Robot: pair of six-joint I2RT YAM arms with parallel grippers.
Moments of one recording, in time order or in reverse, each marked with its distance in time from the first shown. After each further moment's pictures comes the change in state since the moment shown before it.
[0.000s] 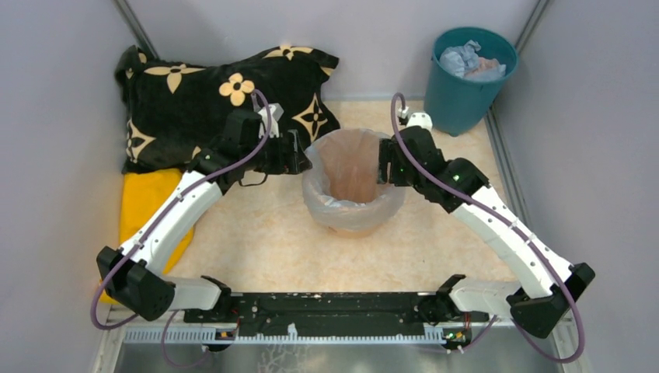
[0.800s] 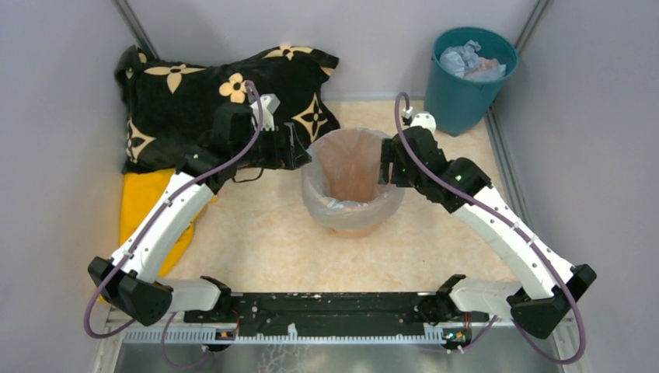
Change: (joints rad) left arm -0.006 -0.026 0.077 -0.042 0.043 0.029; right arm 0.000 0.003 -0.005 -0.042 0.022 0.042
